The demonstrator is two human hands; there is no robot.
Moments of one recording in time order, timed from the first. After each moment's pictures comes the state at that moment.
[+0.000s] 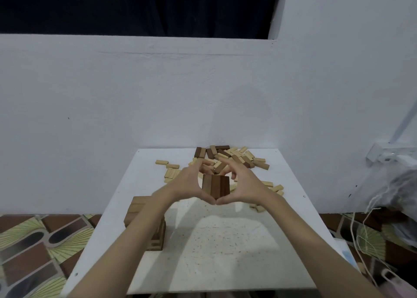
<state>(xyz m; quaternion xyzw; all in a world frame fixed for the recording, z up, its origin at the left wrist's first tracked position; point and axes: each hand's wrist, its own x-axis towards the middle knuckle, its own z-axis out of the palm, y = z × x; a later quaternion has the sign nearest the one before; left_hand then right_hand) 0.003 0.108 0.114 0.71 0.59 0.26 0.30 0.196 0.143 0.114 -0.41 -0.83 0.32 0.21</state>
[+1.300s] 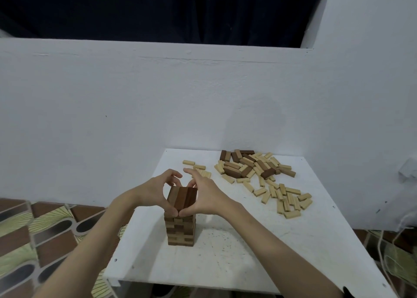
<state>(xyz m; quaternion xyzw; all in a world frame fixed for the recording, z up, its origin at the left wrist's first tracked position) -0.145 0.043 0.108 0.65 0.64 0.19 0.36 0.043 0.085 0.108 -0.35 -0.85 0.37 0.14</state>
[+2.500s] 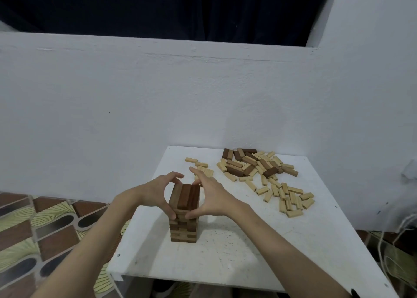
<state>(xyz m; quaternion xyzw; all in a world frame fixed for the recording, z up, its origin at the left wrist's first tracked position) -0.148 0.037 0.105 0.67 0.66 0.12 0.32 0.049 0.086 0.099 -0.37 -0.86 0.33 0.11</state>
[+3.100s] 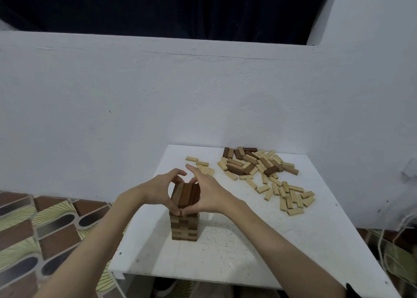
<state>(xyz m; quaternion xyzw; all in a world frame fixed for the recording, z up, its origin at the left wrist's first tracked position) -0.144 0.040 0.105 0.66 0.66 0.15 0.32 0.038 0.084 0.101 -0.34 -0.87 0.34 0.12</state>
